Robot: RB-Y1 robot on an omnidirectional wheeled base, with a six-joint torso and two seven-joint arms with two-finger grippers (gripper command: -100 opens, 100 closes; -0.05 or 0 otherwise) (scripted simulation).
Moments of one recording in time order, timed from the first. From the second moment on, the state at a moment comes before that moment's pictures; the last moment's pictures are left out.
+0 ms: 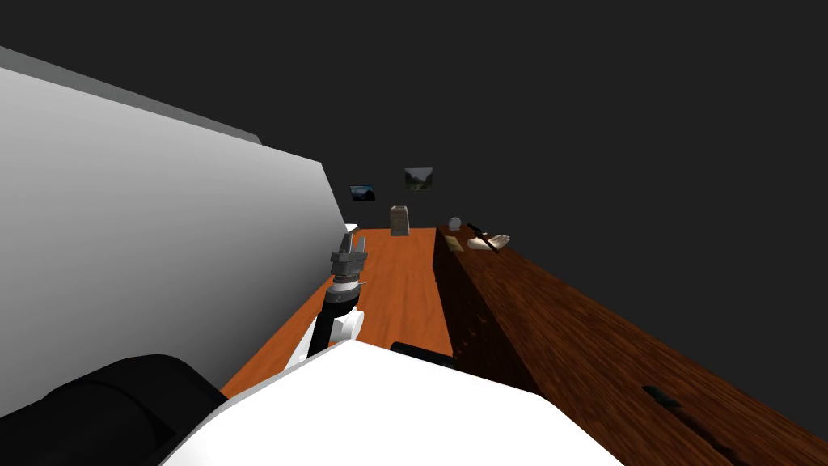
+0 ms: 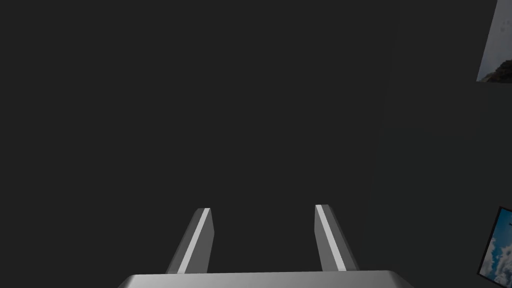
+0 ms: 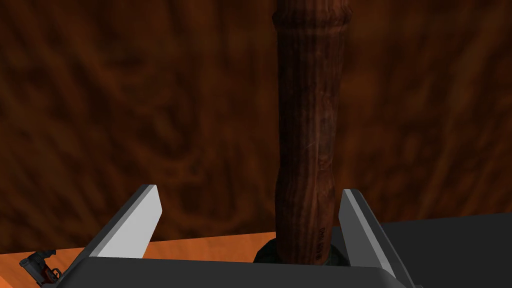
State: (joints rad) left arm 0.48 0.03 0.01 -2.30 -0.06 -0.63 0.15; right arm 0.87 -1.27 -0.43 -1.44 1.76 -1.21 2.21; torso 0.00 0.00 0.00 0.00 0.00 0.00
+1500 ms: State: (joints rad) left arm 0.48 0.03 0.01 -2.30 -0.06 -0.63 0.15; right arm 0.88 -1.29 -0.46 -1.45 1.74 -1.26 1.98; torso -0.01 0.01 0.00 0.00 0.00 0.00
